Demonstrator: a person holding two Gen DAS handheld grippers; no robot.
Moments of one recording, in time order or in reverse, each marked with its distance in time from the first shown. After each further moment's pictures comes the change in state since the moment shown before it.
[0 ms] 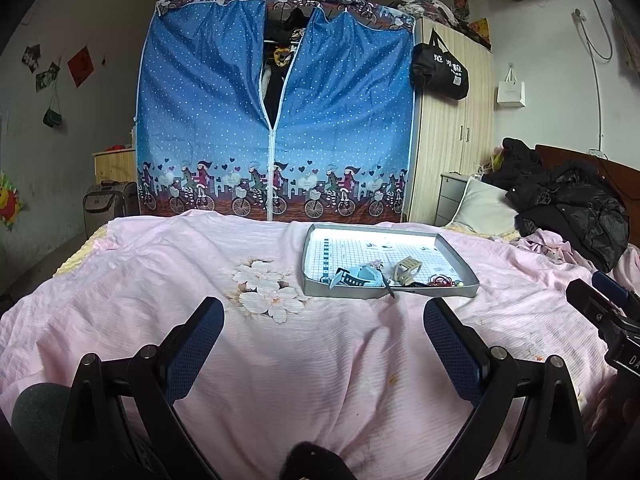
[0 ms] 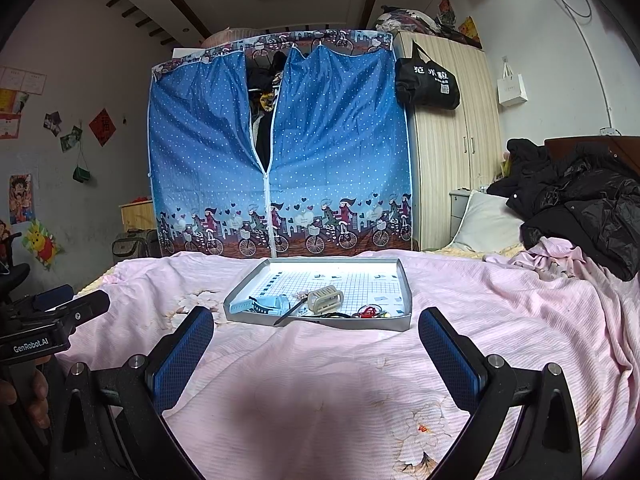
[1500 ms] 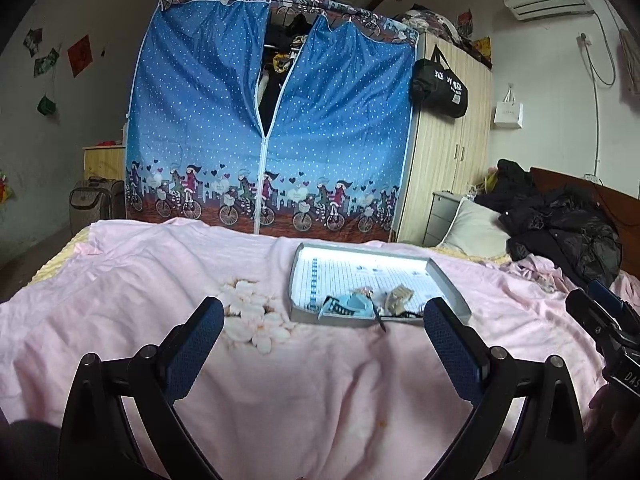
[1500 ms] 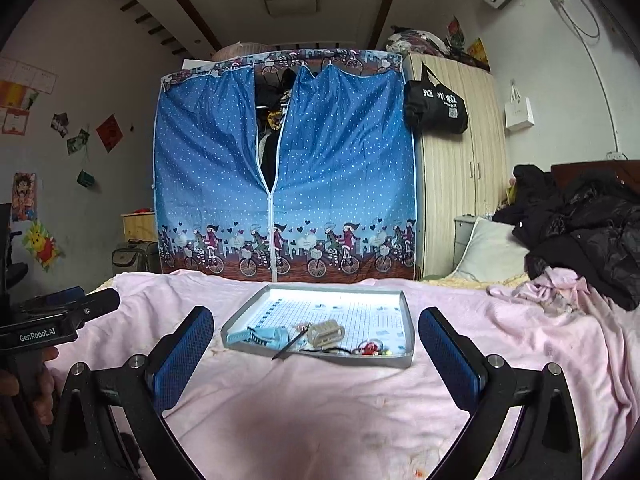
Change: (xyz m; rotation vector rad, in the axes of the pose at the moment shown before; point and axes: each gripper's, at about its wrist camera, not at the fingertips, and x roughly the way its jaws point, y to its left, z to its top) left arm 0.014 0.007 0.030 -0.050 -0.030 -0.056; right arm 0.013 0.001 0.022 -0.031 -0.071 0.008
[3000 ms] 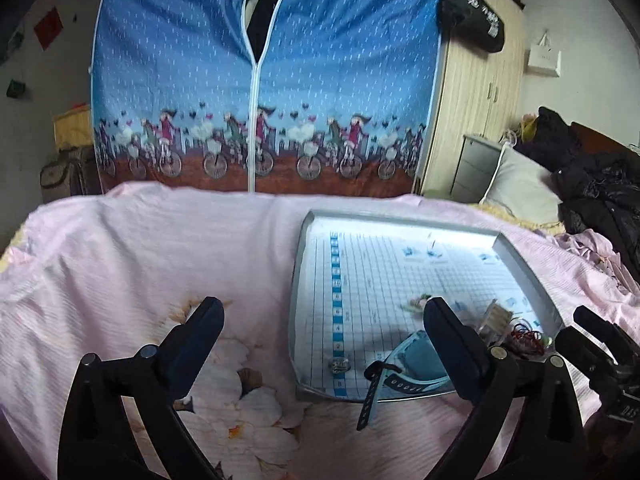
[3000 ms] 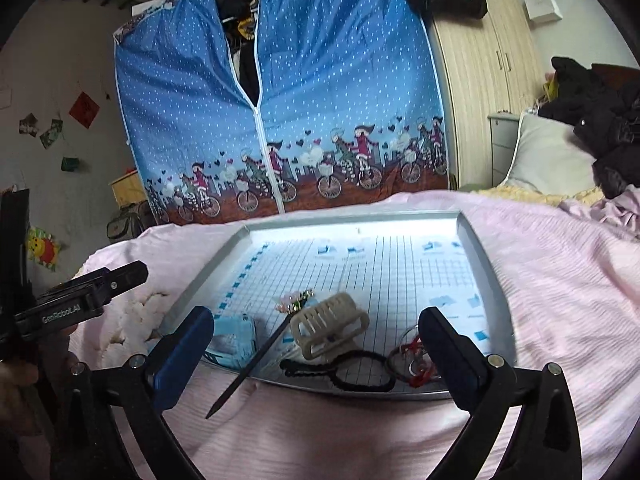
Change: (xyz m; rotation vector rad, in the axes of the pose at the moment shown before) left arm 0.255 0.039 0.025 0.027 0.205 0.027; right arm 0.239 -0.050 -0.024 0.137 0.298 0.092
